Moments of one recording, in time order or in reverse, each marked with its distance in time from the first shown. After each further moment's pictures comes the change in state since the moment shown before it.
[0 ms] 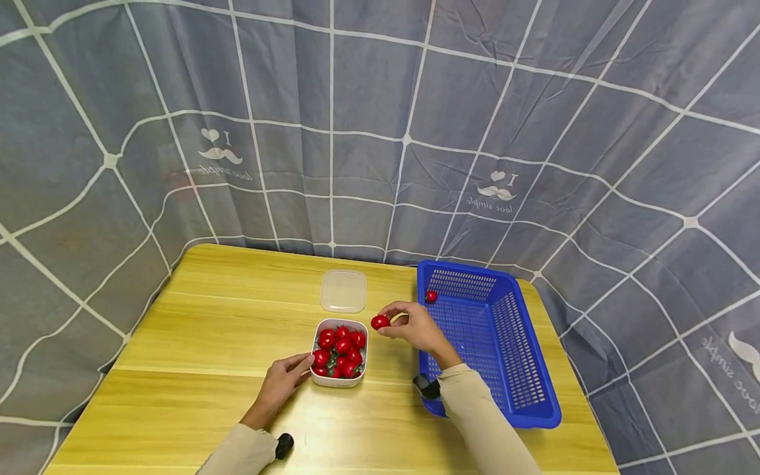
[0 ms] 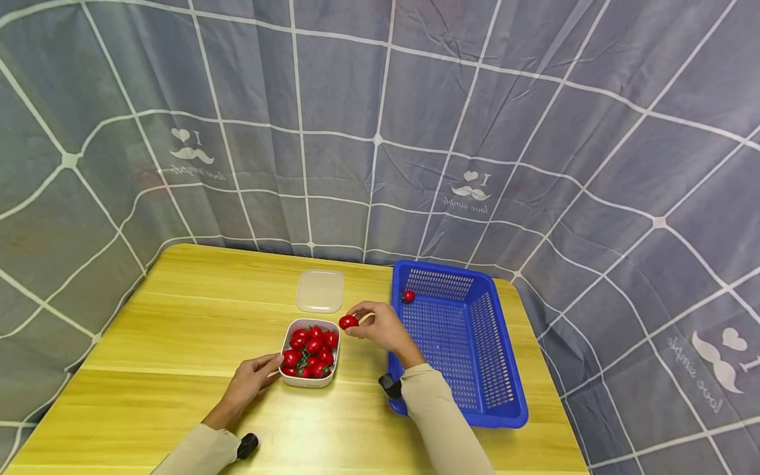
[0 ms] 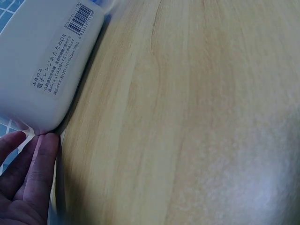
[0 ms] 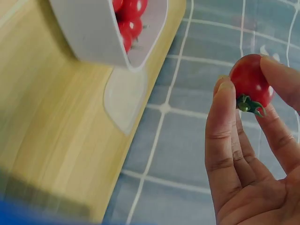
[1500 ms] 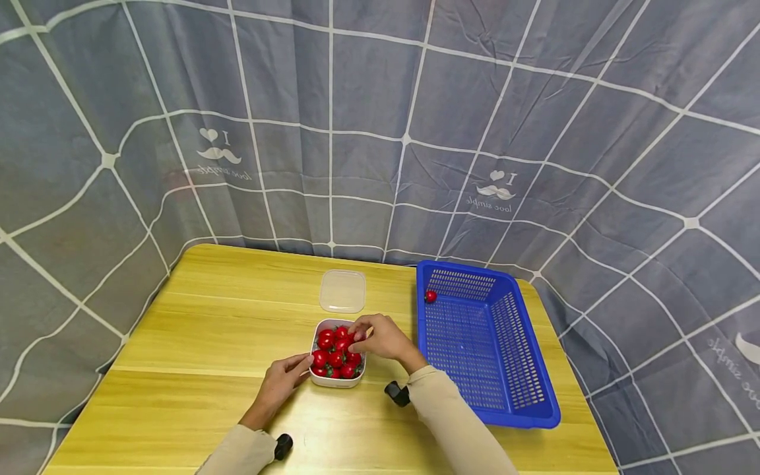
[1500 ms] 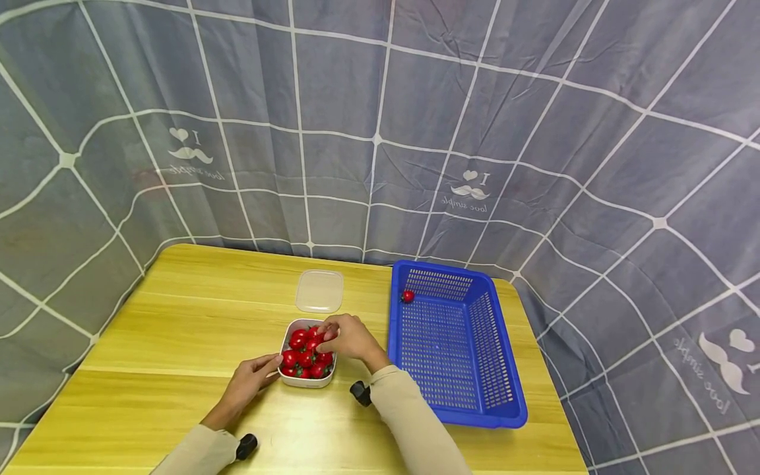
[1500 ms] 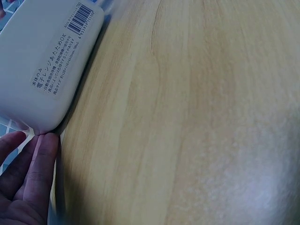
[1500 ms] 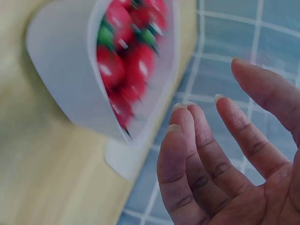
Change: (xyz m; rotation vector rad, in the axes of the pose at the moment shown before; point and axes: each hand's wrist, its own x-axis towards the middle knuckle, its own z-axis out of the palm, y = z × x) left_hand -0.002 0.003 0.000 0.014 -0.011 0.002; right_hand 0.018 -0.007 0.051 -0.184 -0.136 0.025
